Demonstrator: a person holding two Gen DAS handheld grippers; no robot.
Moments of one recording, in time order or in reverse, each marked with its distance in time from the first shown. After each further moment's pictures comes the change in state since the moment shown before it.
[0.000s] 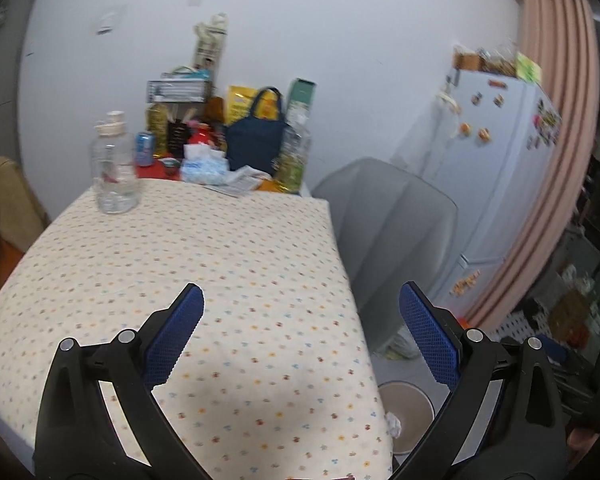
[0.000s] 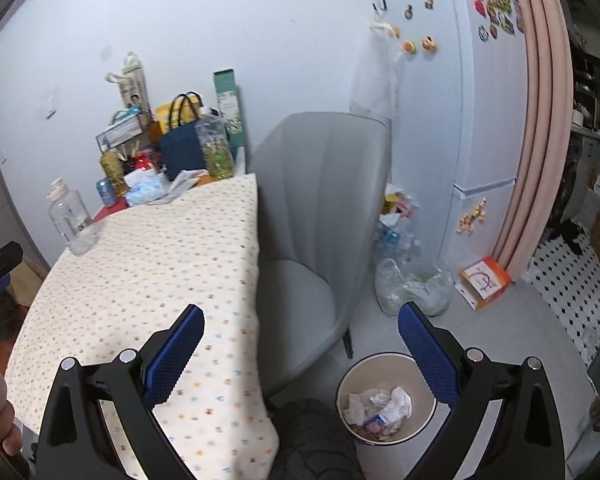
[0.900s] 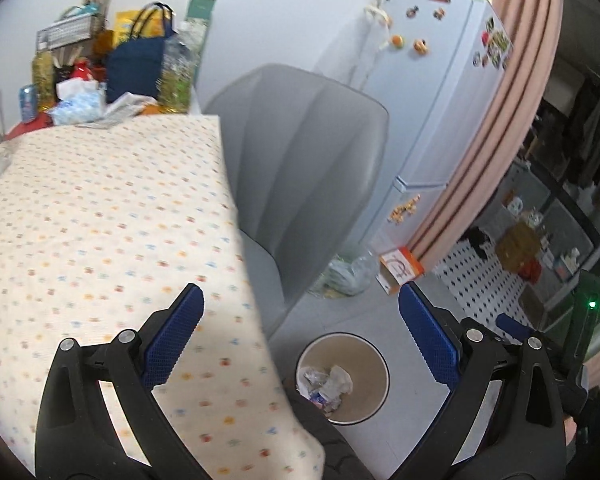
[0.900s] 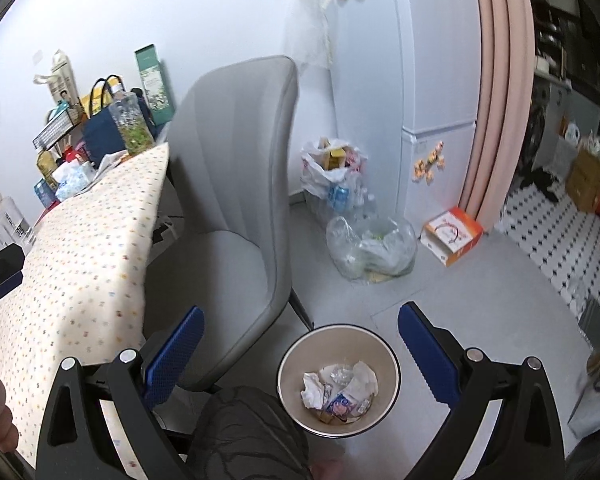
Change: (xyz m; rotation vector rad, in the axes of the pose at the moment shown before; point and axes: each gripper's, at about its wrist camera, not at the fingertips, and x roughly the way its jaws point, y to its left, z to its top) left arm 0.137 -0.101 -0.052 0.111 0.264 -0.274; right arm 0.086 -0.125 -0.041 0.126 0.117 -0.124
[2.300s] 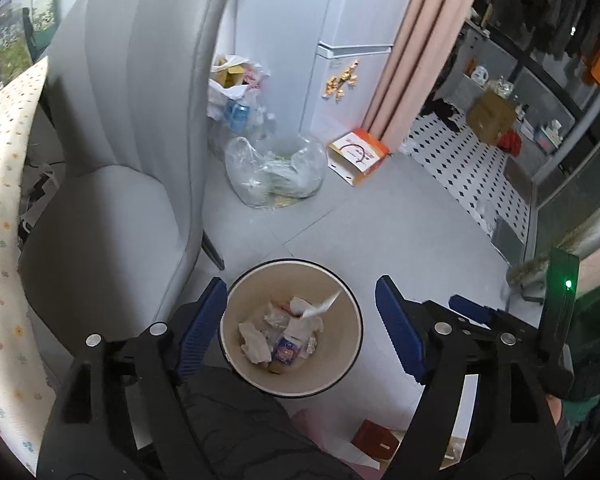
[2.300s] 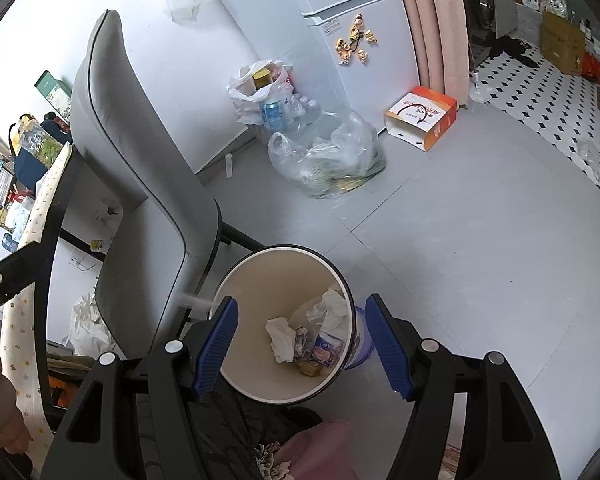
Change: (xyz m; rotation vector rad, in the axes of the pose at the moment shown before) left arm 0.188 -0.155 -0.078 0.285 0.382 -0.109; right arm 0.127 -0.187 -0.120 0.344 0.230 0.043
